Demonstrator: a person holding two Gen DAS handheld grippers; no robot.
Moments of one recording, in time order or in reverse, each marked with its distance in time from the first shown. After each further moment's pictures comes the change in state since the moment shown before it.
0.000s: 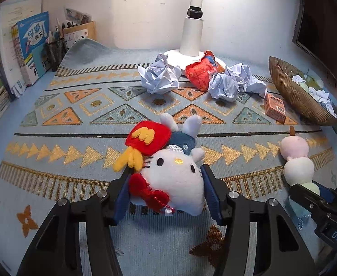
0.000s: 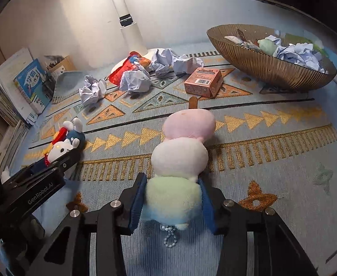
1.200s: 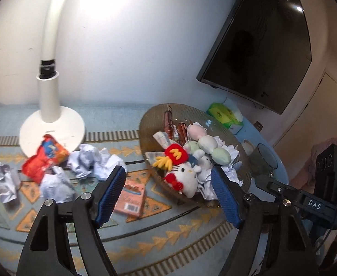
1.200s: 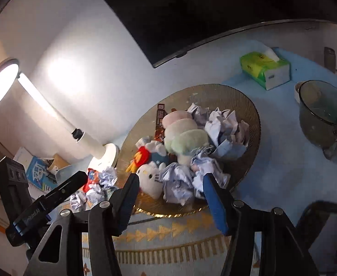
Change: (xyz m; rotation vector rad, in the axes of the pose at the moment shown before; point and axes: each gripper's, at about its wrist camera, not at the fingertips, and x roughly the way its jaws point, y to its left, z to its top) left arm -0.006 -0.157 0.131 0.066 -0.079 -0.485; right arm -0.100 -0.189 0.120 0.261 -0.185 0.116
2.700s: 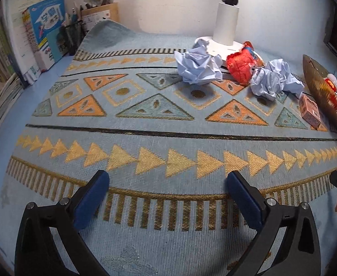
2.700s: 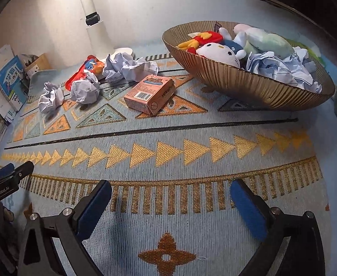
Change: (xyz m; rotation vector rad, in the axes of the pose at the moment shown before) left arm -0.058 0.166 -0.129 -0.098 0.175 0.607; right arm 0.110 0.087 -0.130 -0.333 0.221 -0.232
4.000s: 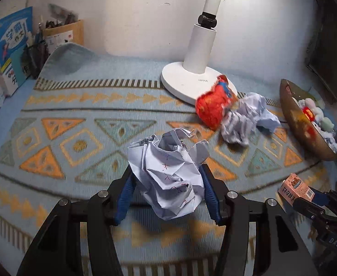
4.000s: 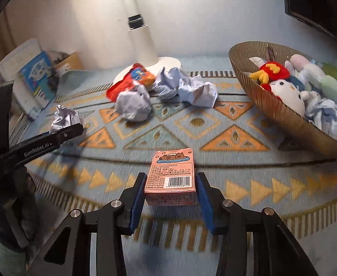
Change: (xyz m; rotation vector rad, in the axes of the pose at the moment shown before) left arm 0.000 -0.008 0.043 -0.016 -0.075 -0.204; right arm -0.007 0.037 0.025 -0.108 -0.043 0.171
